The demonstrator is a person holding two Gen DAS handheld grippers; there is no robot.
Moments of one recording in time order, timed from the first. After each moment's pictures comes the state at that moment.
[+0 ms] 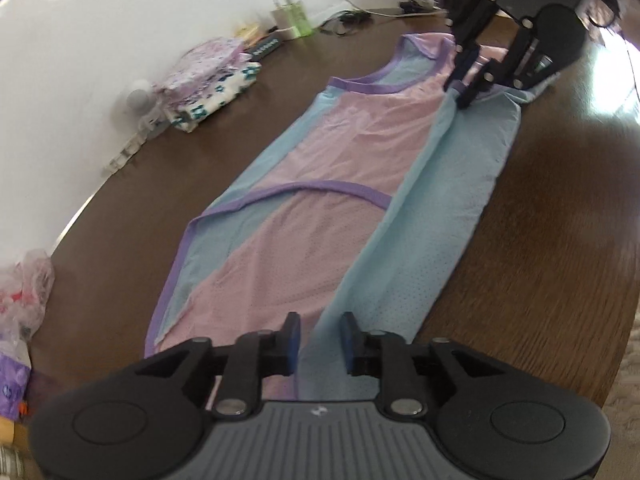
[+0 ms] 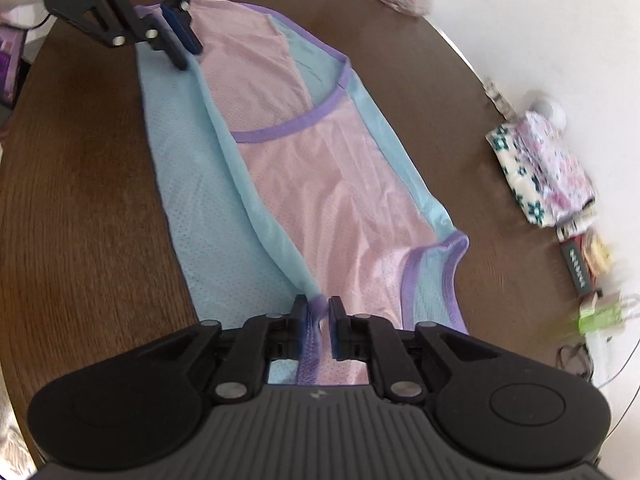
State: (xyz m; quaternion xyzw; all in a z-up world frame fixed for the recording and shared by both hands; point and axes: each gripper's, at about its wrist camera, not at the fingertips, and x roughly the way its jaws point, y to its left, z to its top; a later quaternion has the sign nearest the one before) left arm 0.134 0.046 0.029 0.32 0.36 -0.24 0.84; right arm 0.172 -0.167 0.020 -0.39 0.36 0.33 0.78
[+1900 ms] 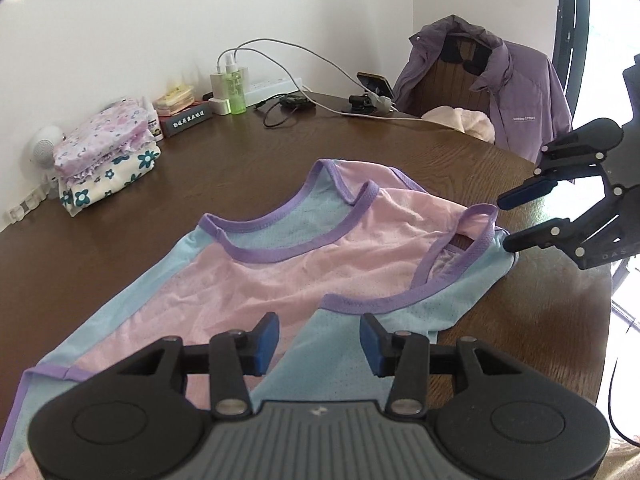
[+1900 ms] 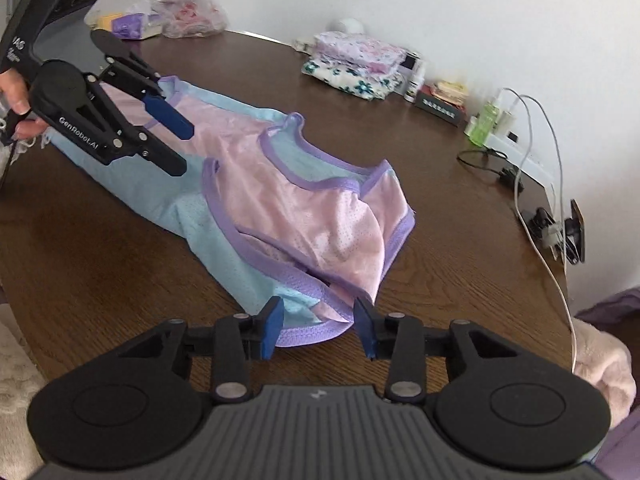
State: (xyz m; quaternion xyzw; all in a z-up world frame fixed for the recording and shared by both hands) left arm 0.185 -0.120 0.029 0.18 0.34 -0.36 0.85; right arm 0.091 -0.312 0.024 -0.16 0.37 0.16 0.90
